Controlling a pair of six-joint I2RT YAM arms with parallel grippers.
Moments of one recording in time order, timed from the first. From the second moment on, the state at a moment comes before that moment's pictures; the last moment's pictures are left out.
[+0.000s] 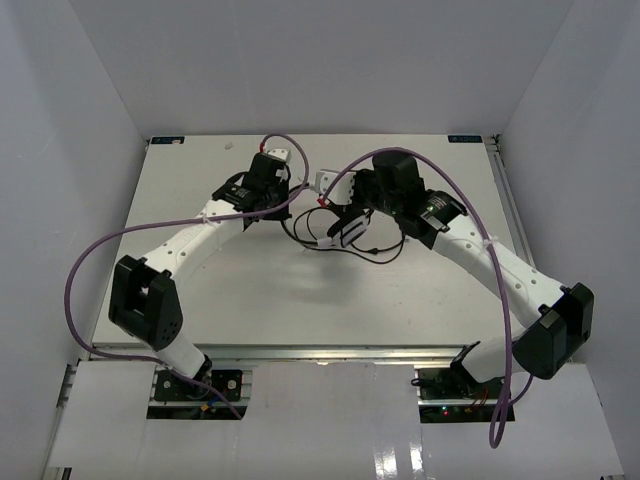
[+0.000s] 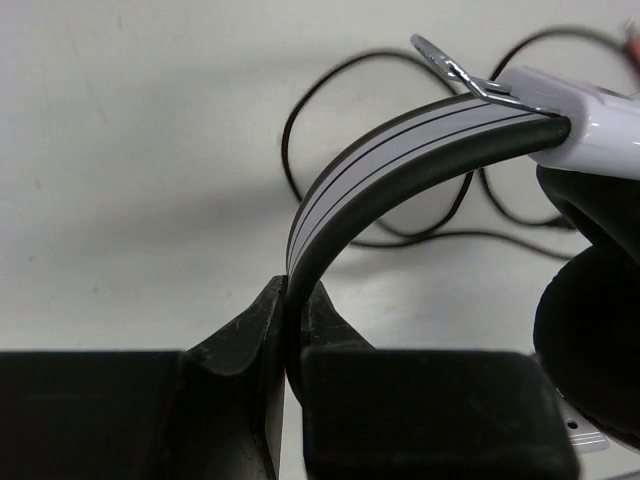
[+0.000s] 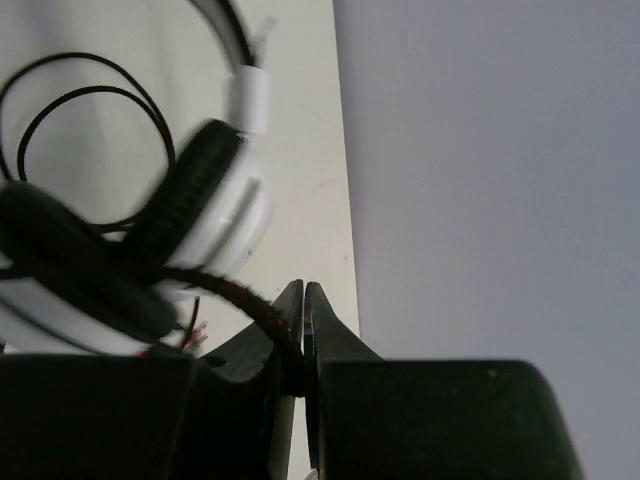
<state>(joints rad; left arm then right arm) -0.50 1.62 1.40 -0.54 -0.15 -0.35 0.73 1.41 1.38 -0.40 -0.02 -1.08</state>
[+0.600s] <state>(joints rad) -0.51 1.39 1.21 -0.57 -0.09 -0.11 0.69 1.41 1.28 -0.38 -0.14 -1.06</state>
